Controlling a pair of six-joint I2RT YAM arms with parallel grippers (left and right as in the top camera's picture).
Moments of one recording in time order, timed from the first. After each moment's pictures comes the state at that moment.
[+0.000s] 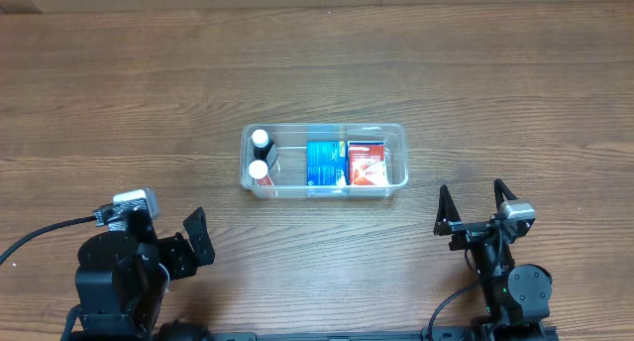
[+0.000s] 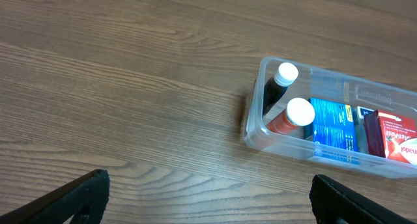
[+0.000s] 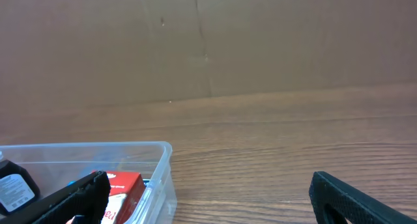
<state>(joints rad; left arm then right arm) -0.02 0.52 0.91 -1.05 -0.04 -0.26 0.11 0.01 0.02 -0.04 -0.03 0.15</state>
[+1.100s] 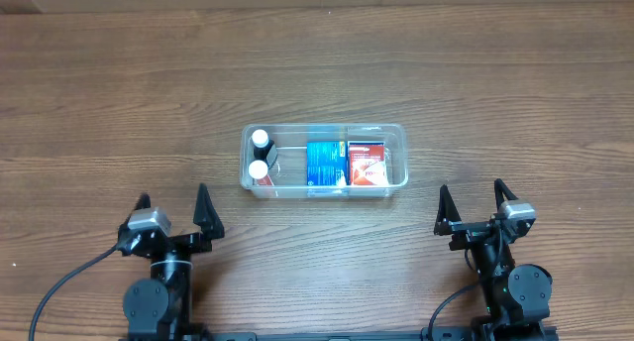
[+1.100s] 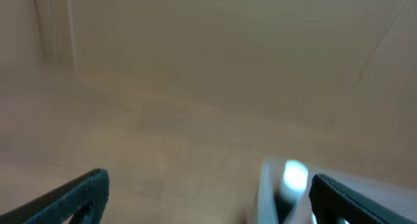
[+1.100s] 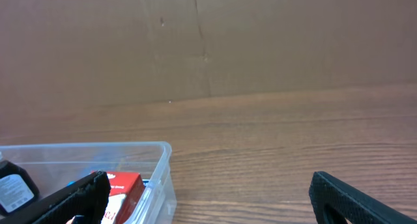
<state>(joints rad) -0.02 0.04 0.13 -0.10 -0.11 -0.24 0.11 0.01 0.02 -0.04 -0.03 0.15</state>
